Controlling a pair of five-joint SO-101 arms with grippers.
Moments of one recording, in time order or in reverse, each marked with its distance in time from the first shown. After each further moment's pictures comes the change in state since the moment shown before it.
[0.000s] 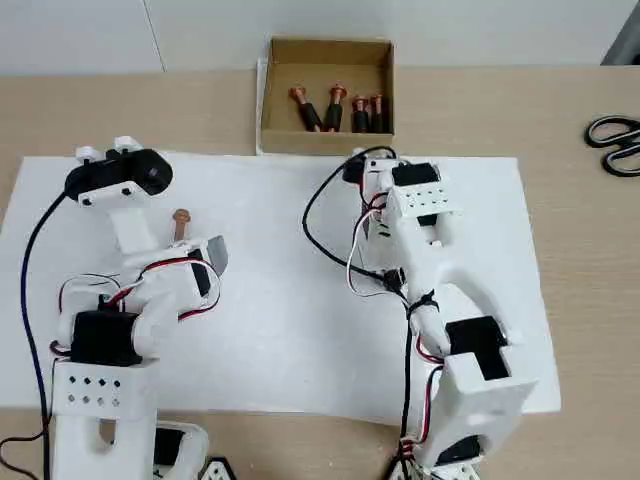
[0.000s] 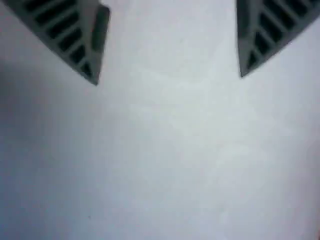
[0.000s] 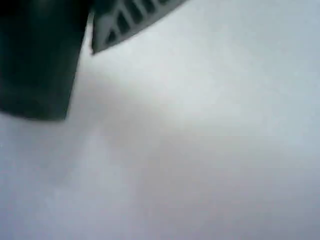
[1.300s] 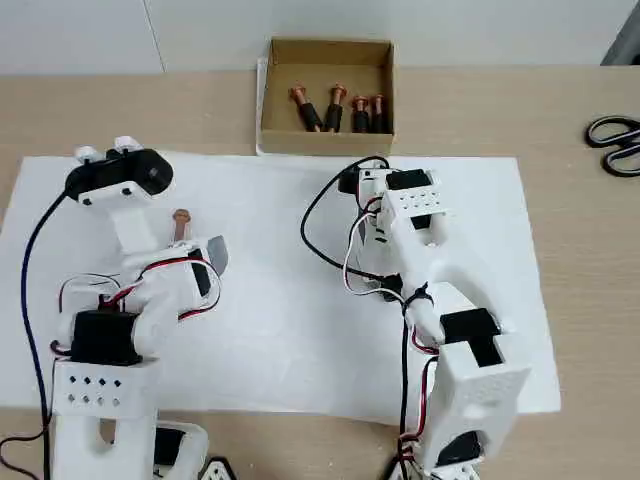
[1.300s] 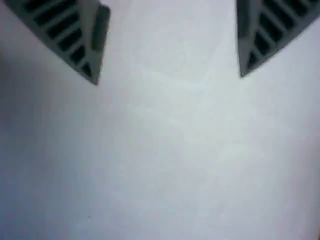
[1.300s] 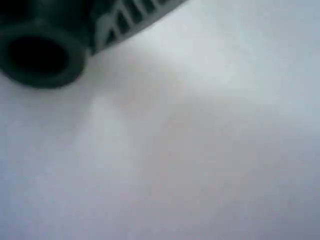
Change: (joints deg) left arm 0.0 0.0 0.0 0.0 0.0; right arm -0.4 5.1 1.3 -2.5 1.4
